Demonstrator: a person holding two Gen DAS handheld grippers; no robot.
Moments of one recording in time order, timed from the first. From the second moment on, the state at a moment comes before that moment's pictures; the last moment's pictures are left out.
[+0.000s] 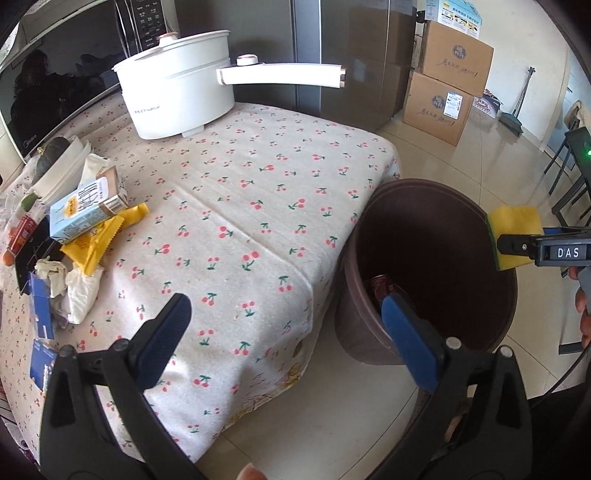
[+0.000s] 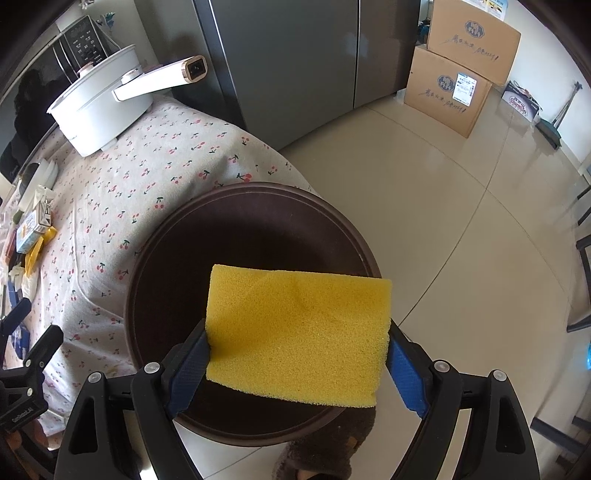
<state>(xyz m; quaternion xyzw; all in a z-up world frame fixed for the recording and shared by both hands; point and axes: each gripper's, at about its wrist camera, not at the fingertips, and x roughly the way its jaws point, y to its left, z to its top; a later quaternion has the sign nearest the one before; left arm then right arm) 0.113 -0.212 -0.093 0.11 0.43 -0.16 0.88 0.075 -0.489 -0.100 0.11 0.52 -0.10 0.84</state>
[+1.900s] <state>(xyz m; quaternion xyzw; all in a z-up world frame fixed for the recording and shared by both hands) 0.145 0.045 -0.151 -0.19 0.50 0.28 0.80 0.152 -0.295 -0.077 0.03 0.52 0.03 0.85</state>
